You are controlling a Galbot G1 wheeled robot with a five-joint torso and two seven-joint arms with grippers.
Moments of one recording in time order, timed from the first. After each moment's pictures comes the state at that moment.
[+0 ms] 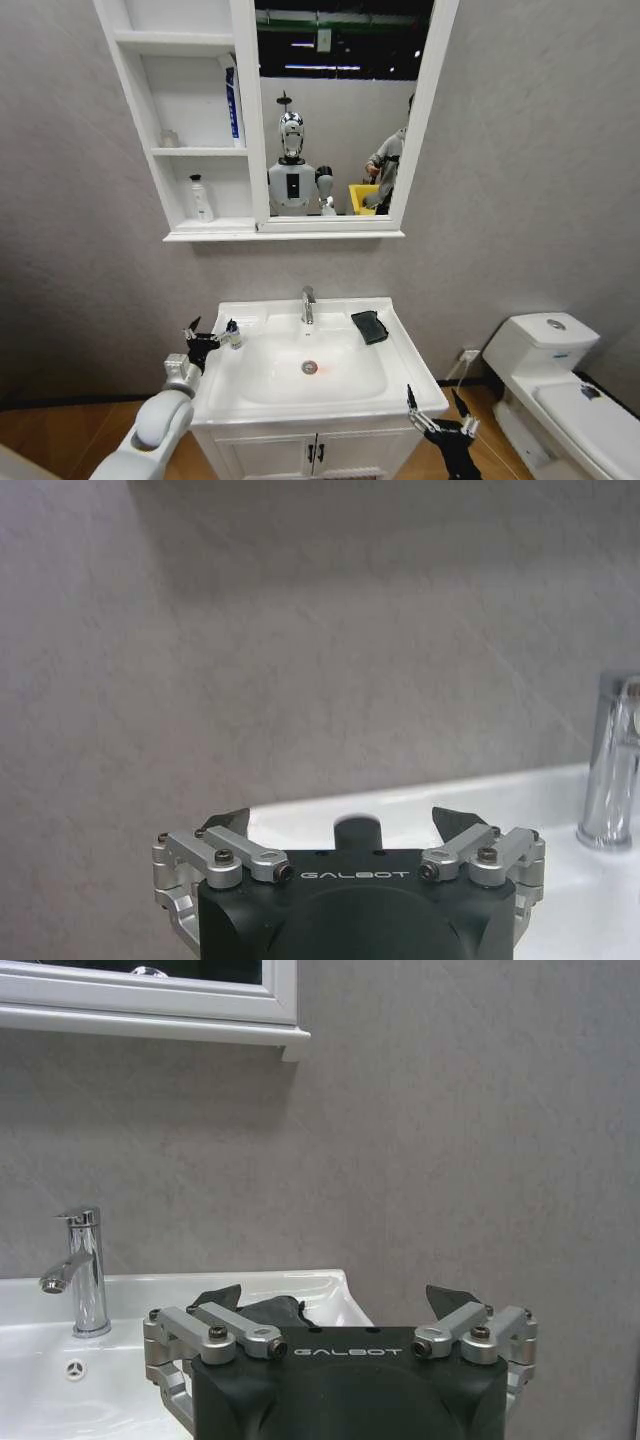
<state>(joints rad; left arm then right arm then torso) 1.09 -1.09 -0.40 -1.75 -0.37 0.12 -0.13 -1.80 1.38 0.61 2.15 0.18 0.24 0.18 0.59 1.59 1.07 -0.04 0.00</state>
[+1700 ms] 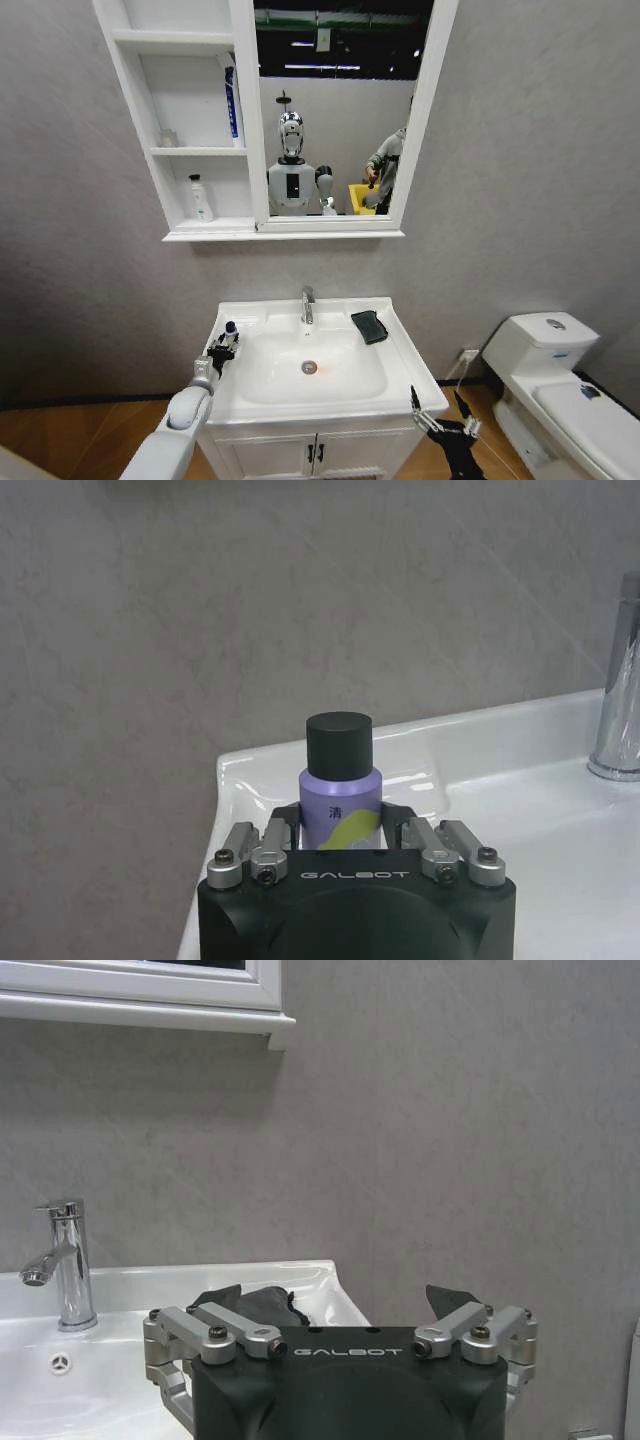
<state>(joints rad) 0.95 -1.14 -0.36 -1.51 -0.29 0.10 -0.03 -1.79 1.36 0.62 2.11 0.22 0.24 0.17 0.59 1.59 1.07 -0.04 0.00</state>
